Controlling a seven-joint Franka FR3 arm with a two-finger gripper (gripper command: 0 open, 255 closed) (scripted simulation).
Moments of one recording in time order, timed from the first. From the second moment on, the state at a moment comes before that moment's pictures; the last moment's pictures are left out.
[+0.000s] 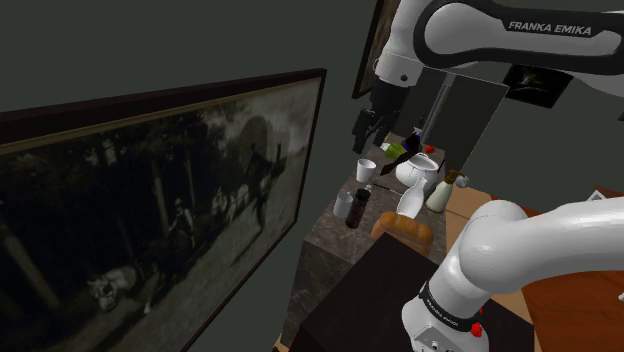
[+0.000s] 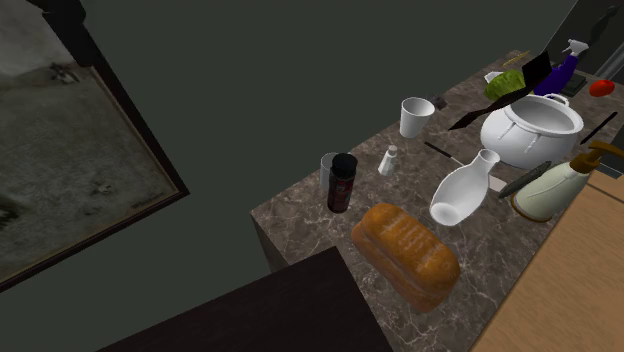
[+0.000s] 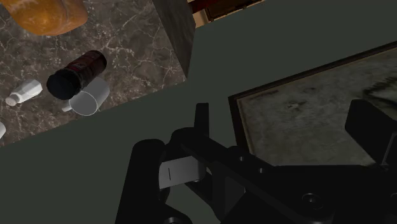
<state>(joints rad) -0.01 -0.80 0.03 -2.46 0.04 1.71 0.08</state>
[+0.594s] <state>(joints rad) -0.07 -0.73 -0.08 -2.56 -0.04 1.88 -0.03</state>
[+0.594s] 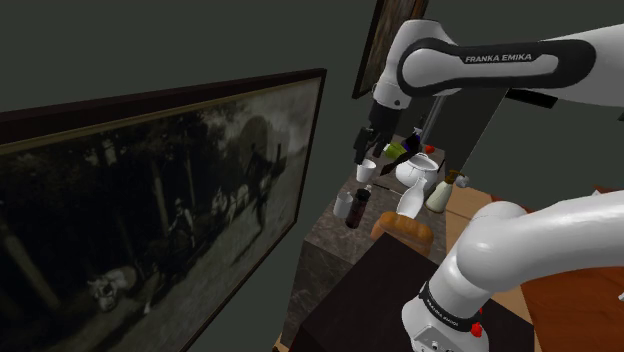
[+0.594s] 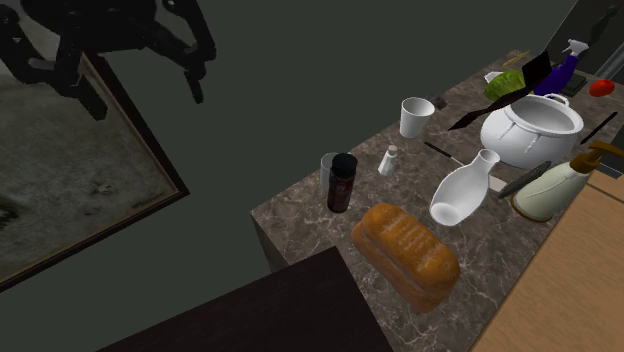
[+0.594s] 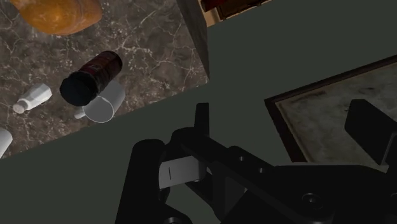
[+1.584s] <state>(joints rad) -0.16 -0.33 -0.33 -2.59 -0.10 2.30 -0.28</state>
